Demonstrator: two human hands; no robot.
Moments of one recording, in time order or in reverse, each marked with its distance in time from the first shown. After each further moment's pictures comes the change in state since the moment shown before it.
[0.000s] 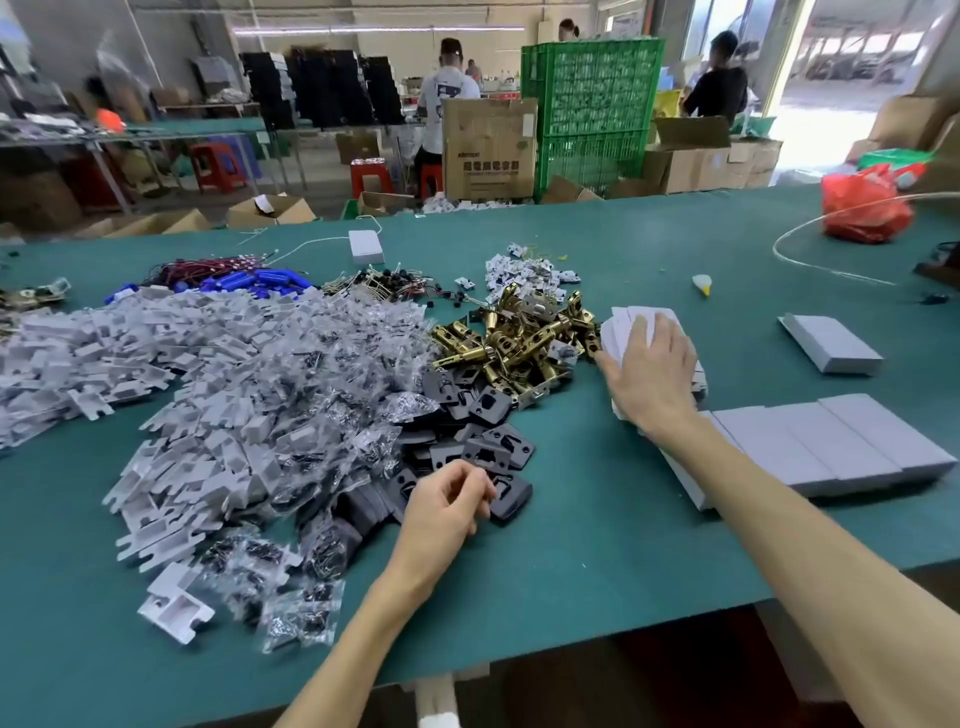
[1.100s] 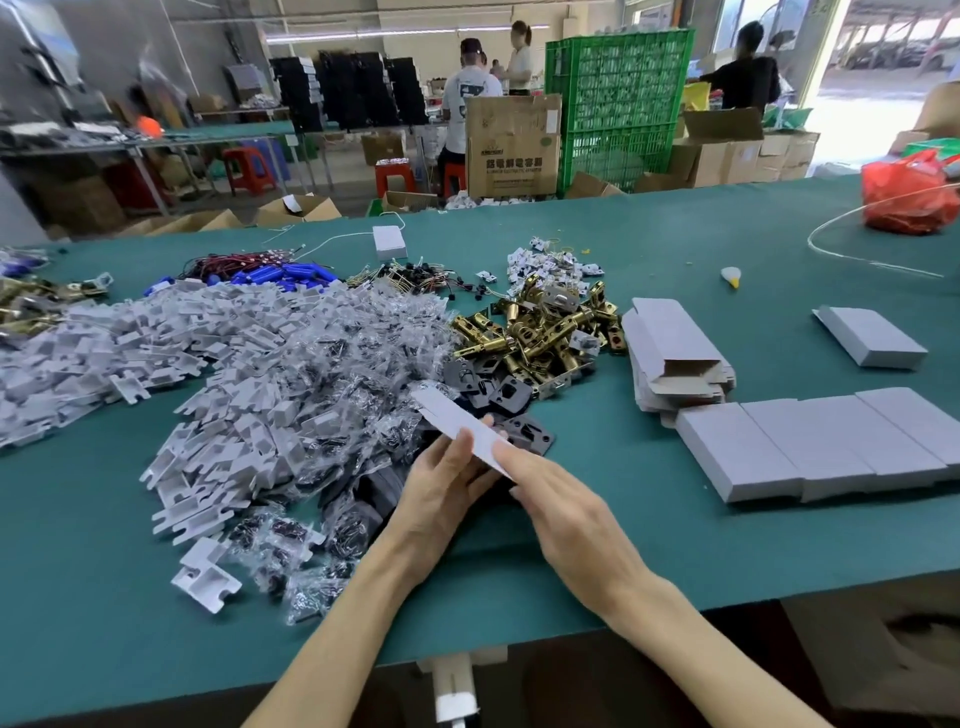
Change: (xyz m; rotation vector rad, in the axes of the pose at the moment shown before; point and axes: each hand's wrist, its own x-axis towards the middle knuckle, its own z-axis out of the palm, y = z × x) left_hand 0.000 0.015 -0.018 -0.714 -0.093 -0.117; right_hand -0.169 -0.042 0.038 0.603 0.131 -0.835
